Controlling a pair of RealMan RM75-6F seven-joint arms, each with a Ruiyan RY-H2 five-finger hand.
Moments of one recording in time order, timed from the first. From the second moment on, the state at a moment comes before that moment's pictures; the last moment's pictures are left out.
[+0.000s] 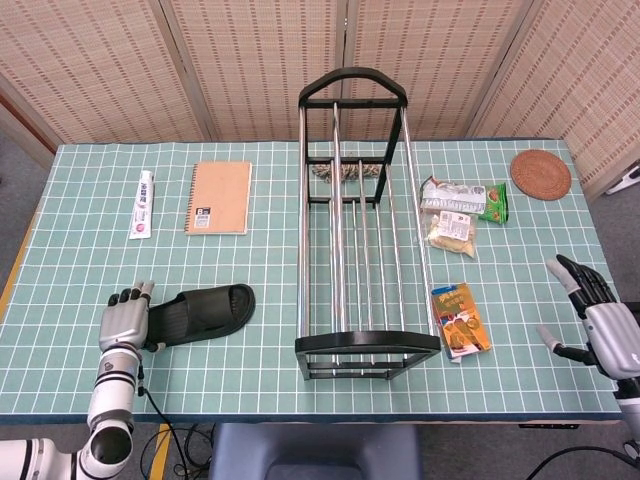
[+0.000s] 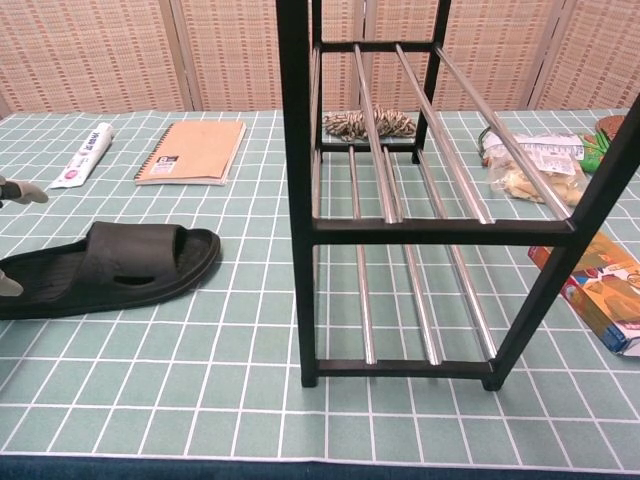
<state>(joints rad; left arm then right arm) -0.72 -1.33 -0.21 -2.00 0.22 1.41 0.85 0.15 -1.01 0.04 -1.50 -1.61 1.46 0.45</state>
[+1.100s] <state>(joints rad) -0.76 -1.47 -0.21 -1.90 0.16 1.52 0.99 0.16 -0.99 0.01 -1.47 -1.65 1.47 0.57</state>
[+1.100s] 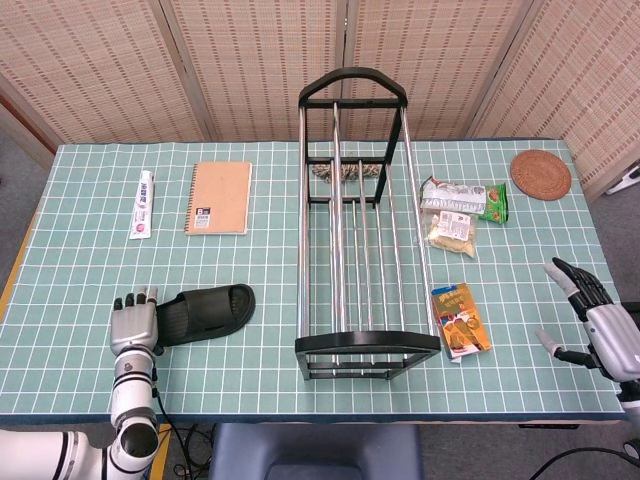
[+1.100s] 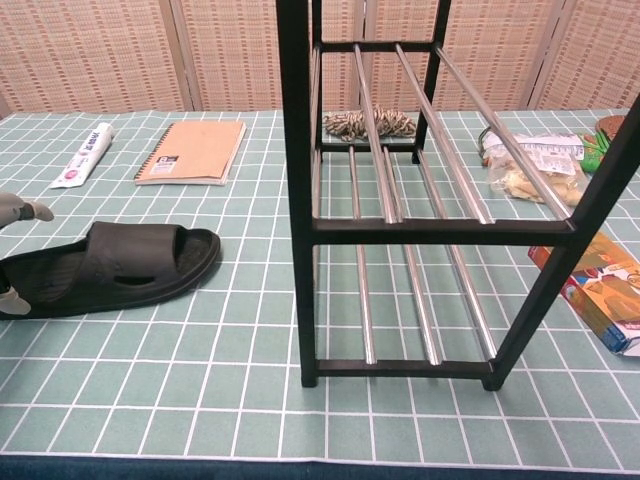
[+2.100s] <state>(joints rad) -0.81 -1.54 -0.26 -1.86 0.05 1.57 1.14 0.18 -0.99 0.01 -1.45 -1.65 1.46 0.60</state>
